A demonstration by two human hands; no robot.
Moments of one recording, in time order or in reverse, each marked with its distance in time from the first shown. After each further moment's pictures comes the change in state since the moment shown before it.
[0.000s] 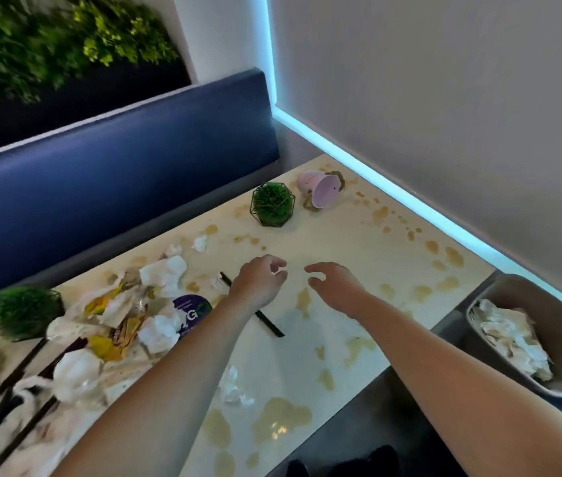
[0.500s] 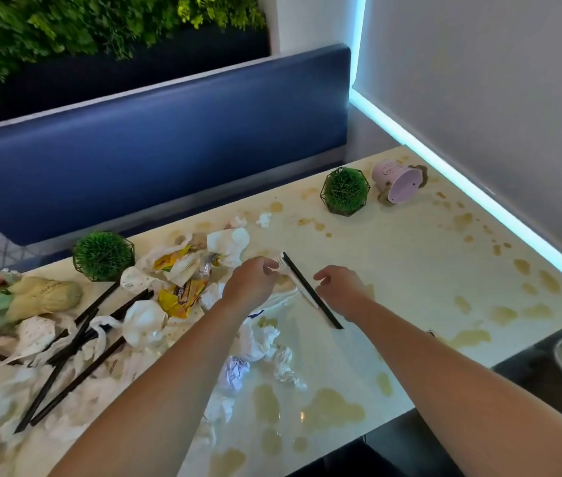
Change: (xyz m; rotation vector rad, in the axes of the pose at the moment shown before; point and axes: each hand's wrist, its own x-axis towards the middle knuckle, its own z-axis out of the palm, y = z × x) left_hand -0.042 -0.114 -0.052 -0.116 0.144 -0.249; right_hand 0.024 -0.063 0.098 -0.016 -0.123 0.013
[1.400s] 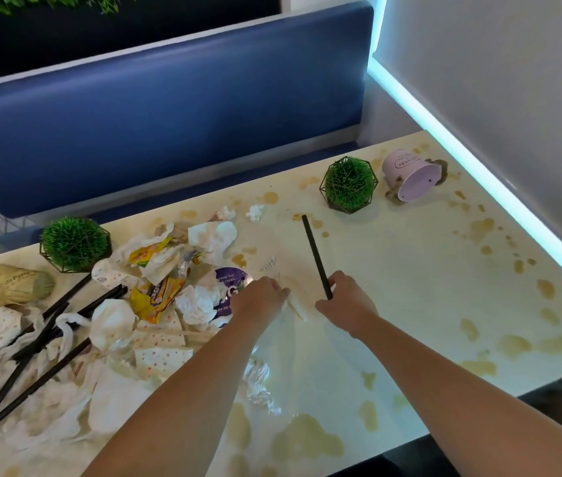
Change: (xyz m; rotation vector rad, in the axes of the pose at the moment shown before) left_hand 0.031 0.009 0.068 0.302 -0.064 -0.255; right_hand 0.037 0.034 -0.007 -0.089 -0.168 0.106
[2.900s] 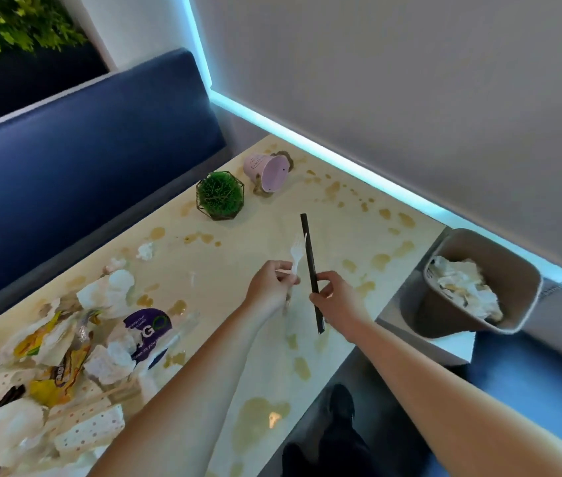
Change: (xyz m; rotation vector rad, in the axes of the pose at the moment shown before) left_hand -0.076 0.128 0.043 -0.586 -0.289 0.437; right_hand -0.104 0.108 -0.027 0.536 0.423 0.108
